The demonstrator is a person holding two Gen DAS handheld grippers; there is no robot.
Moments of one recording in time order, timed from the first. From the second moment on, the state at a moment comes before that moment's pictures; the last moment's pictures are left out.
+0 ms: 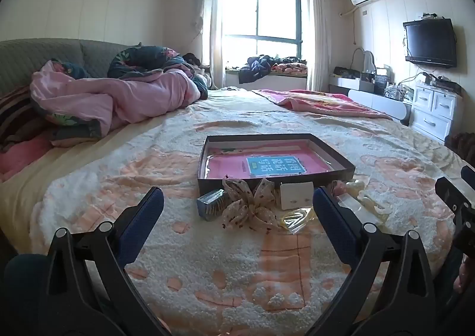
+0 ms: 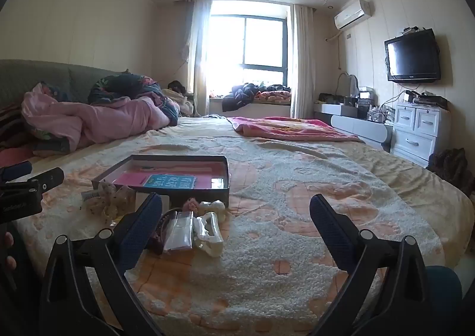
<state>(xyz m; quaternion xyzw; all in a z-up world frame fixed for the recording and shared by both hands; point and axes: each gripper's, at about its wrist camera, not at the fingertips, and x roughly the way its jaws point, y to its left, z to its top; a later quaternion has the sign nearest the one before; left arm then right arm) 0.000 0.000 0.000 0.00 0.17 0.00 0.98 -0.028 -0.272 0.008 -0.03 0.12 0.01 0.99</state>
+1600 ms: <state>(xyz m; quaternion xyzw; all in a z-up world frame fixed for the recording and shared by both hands) 0.000 0.003 0.004 0.00 0.17 0.01 0.99 -0.023 -0.267 0.008 -0.03 0.12 0.02 0.99</state>
